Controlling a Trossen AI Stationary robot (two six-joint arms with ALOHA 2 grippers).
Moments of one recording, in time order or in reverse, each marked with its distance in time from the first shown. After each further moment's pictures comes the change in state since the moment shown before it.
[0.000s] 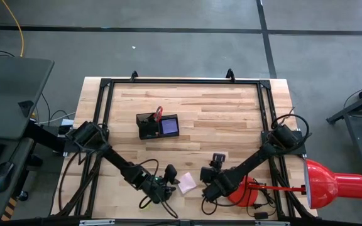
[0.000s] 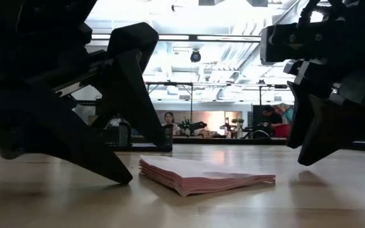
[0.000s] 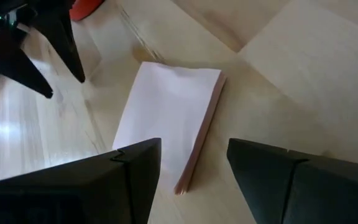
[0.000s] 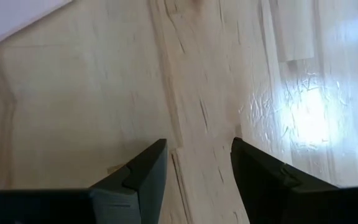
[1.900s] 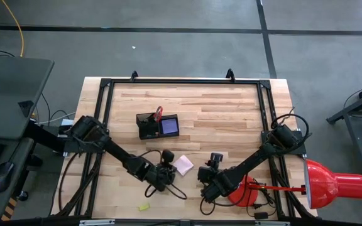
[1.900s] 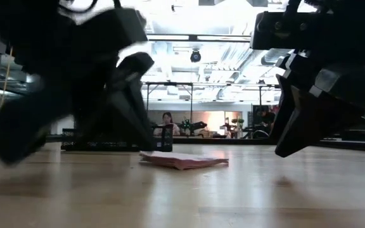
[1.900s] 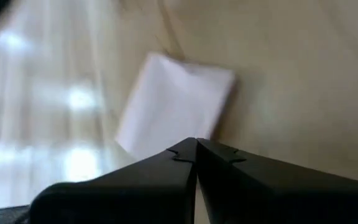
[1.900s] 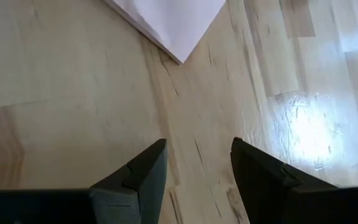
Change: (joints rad) left arm 0.078 -0.105 -0.010 -0.199 -0.097 -0.248; right arm -0.004 0.000 0.000 0.075 0.086 -0.013
